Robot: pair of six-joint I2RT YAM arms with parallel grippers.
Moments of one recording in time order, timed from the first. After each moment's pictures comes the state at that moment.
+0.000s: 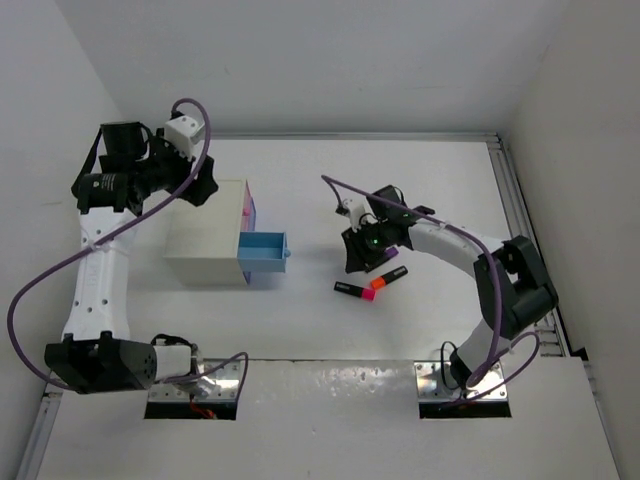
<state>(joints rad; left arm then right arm) 0.11 1.28 1.51 -0.86 0.51 0.47 0.50 1.65 1.03 -0.39 -0.55 -0.08</state>
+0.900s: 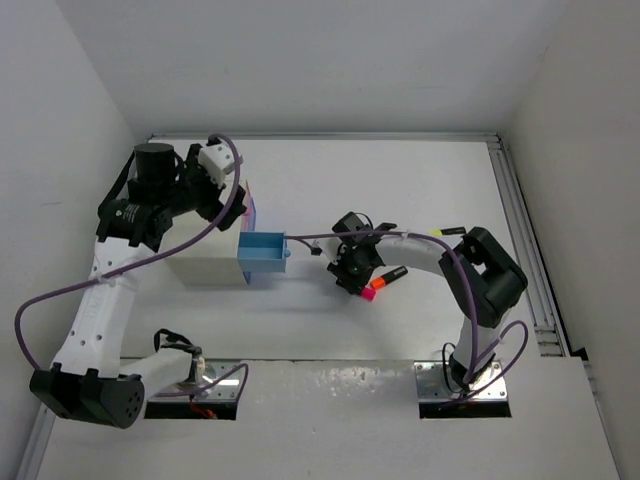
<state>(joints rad) -0.11 1.11 1.34 -0.74 0.45 0.47 0.71 1.80 1.00 -0.46 -0.16 -0.36</state>
